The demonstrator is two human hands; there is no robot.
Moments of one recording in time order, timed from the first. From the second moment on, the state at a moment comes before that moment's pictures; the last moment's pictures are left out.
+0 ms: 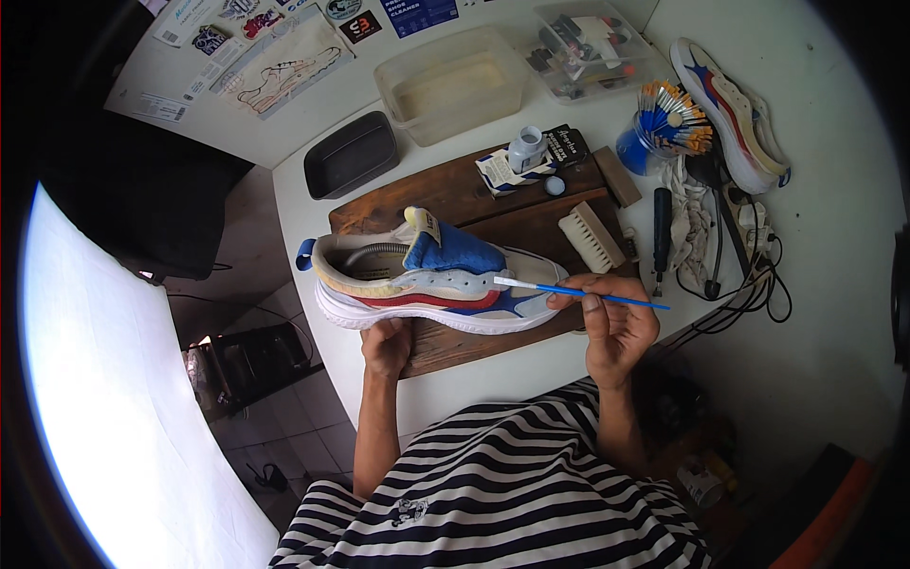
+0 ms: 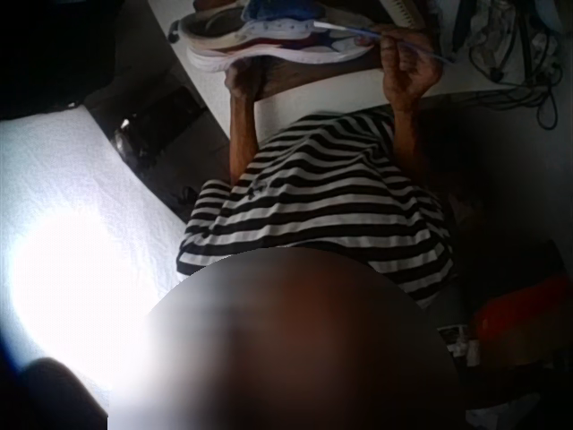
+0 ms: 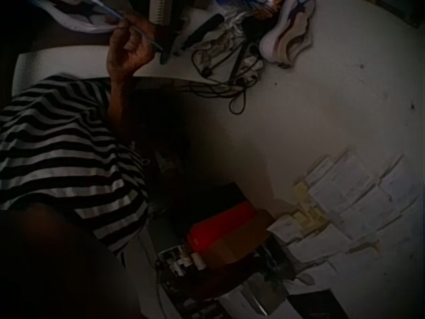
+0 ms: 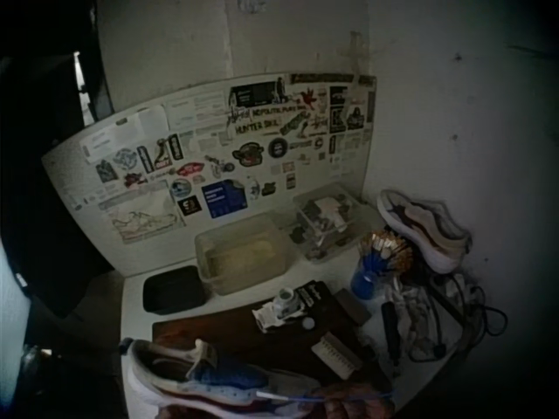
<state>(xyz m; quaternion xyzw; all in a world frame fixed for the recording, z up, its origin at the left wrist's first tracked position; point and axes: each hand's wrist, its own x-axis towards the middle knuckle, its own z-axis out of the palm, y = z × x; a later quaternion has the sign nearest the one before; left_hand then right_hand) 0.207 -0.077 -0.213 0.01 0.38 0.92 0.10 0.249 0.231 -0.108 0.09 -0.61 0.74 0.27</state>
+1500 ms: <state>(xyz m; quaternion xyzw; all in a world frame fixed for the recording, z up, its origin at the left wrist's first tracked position) 0.207 -0.079 -0.216 0.01 0.39 0.92 0.09 0.248 0.229 -0.110 0.05 -0.64 0.71 0.29</state>
